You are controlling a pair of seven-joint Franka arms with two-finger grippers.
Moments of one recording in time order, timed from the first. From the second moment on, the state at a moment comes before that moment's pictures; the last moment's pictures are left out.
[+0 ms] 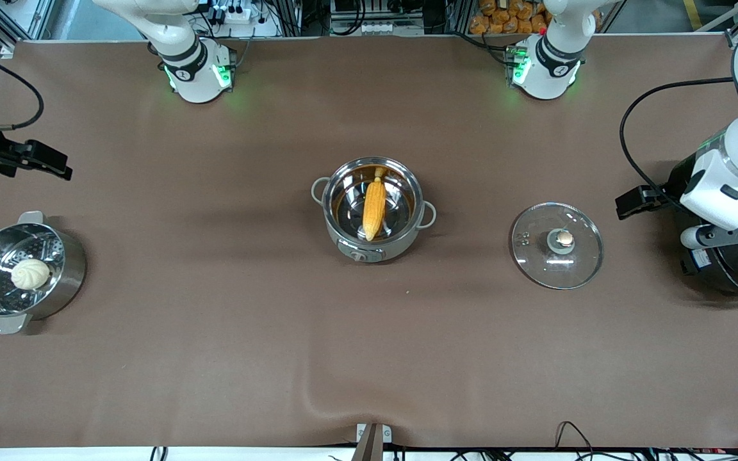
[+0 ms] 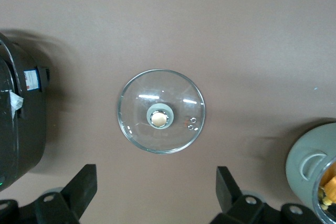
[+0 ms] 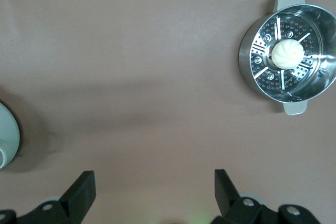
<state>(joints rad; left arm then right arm) 0.33 0.23 -0.54 -1.41 0.13 1.55 -0.32 -0.06 0.04 0.05 -1.52 -0.02 1.46 0.05</state>
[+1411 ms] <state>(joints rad) 0.00 0.12 -0.17 -1.40 0.06 1.49 -0.25 -0.06 0.03 0.05 -1.48 0.01 1.45 0.05</state>
